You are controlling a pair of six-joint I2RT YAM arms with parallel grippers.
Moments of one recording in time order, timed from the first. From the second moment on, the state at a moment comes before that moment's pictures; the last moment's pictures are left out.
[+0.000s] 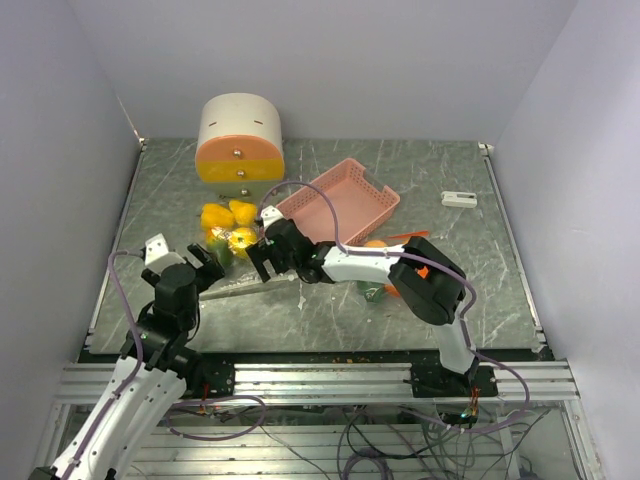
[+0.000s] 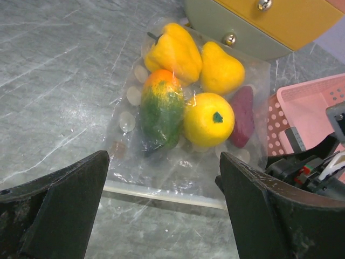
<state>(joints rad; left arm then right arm) -0.38 0.37 0.42 -0.42 -0.55 -0.63 1.01 2.05 1.35 0.05 0.19 0.21</state>
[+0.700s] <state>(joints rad) -0.38 0.38 0.42 -0.42 -0.55 -0.63 1.01 1.96 1.44 -0.02 0.19 0.16</state>
